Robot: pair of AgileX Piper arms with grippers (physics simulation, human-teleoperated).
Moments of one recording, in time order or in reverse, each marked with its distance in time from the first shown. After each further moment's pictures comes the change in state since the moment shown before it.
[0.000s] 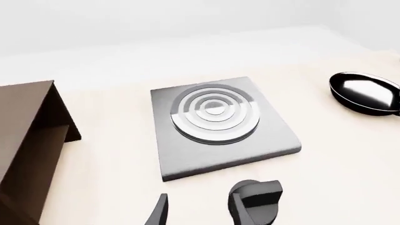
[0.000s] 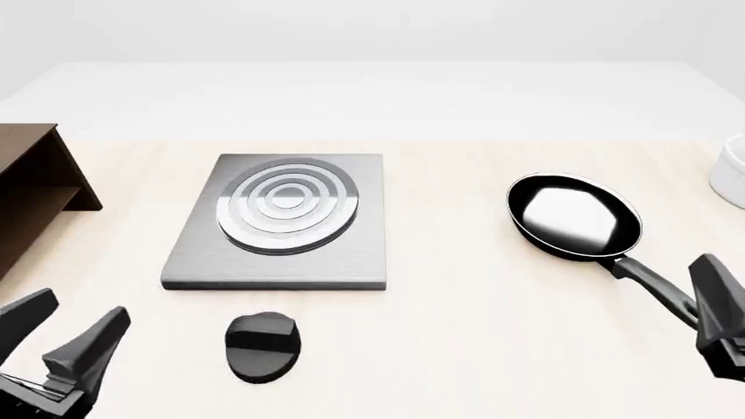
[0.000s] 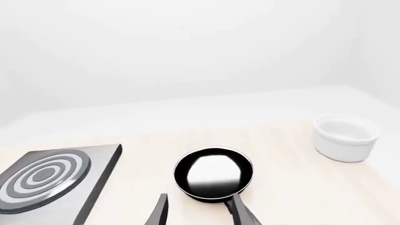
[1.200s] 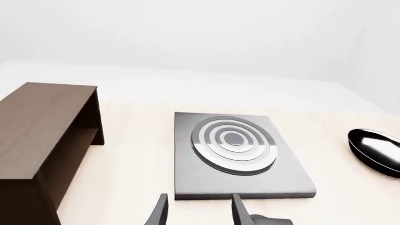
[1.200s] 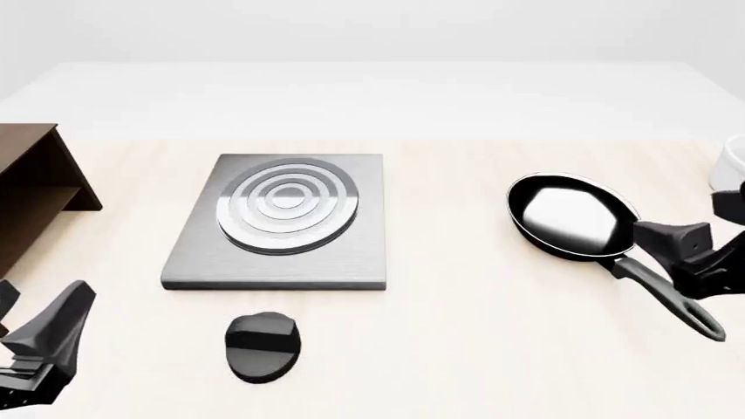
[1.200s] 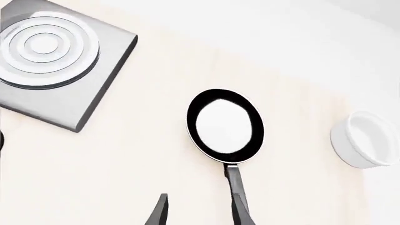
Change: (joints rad) left arm 0.139 -0.068 0.041 -0.125 -0.121; right arm 0.152 0.599 -0.567 0.577 -0.360
